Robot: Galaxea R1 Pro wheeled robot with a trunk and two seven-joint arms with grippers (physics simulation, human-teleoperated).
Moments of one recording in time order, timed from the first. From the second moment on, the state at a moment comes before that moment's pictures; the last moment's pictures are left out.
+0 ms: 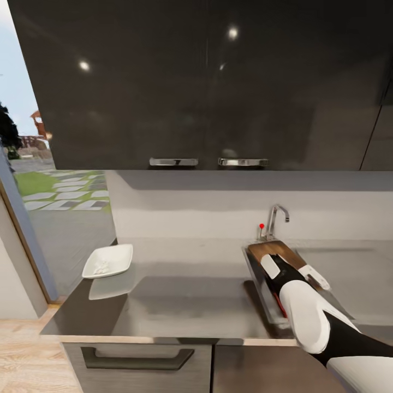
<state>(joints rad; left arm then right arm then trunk) 0.26 -0.04 -0.05 -0.45 0.06 -0.07 0.18 -1.02 0.07 -0.53 -0.31 -0.16 -0.07 -1.13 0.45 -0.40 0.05</state>
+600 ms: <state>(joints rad) 0.26 -0.04 -0.05 -0.45 0.06 -0.07 0.18 -1.01 0.02 -0.55 -0.25 -0.16 -0.08 -1.14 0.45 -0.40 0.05</state>
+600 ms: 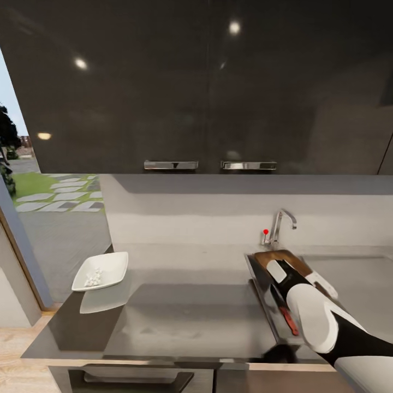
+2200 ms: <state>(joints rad) 0.26 -0.04 -0.05 -0.44 0.06 -0.07 0.18 -0.98 -0.10 -0.56 -0.10 -0.35 -0.09 -0.85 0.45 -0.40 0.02</state>
